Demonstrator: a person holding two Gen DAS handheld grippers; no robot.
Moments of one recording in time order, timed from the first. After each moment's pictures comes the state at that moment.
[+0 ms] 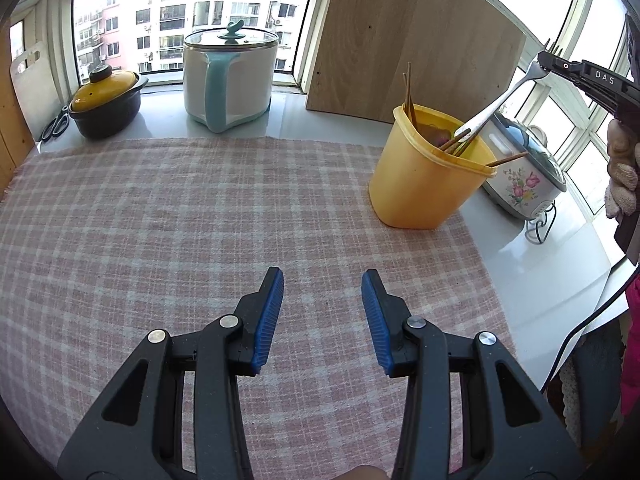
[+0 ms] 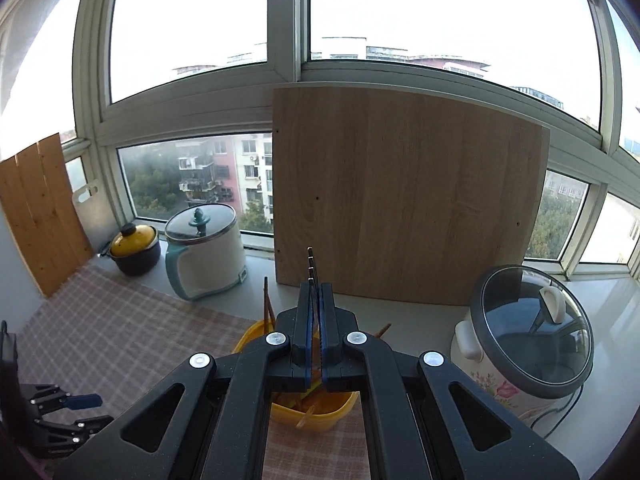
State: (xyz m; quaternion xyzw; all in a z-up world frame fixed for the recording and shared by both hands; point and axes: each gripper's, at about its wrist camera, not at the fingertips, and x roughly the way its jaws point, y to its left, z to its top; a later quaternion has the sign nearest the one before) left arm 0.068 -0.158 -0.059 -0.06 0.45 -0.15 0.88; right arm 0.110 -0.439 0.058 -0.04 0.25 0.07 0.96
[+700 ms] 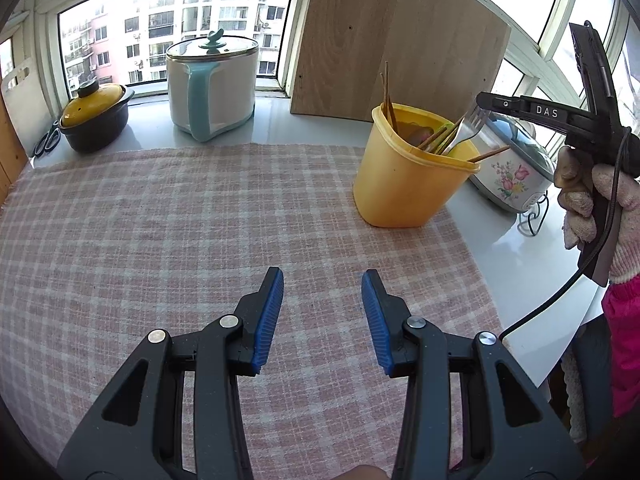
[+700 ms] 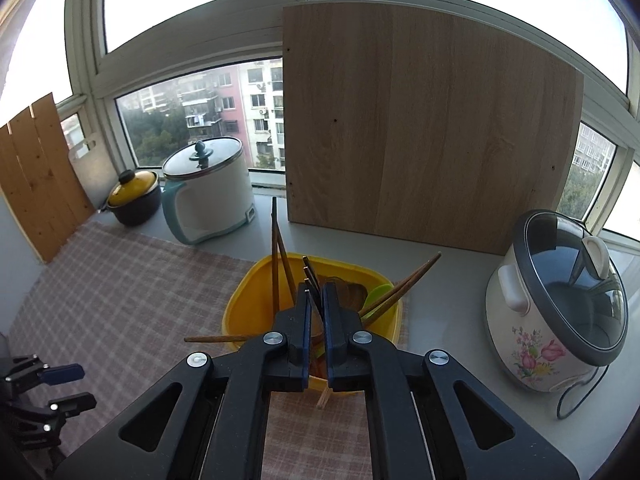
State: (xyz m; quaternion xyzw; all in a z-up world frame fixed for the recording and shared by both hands) left arm 0.063 -0.173 -0.050 -0.04 0.44 -0.17 0.88; right arm 0.128 -0.429 0.002 -0.03 0.34 0.10 0.93
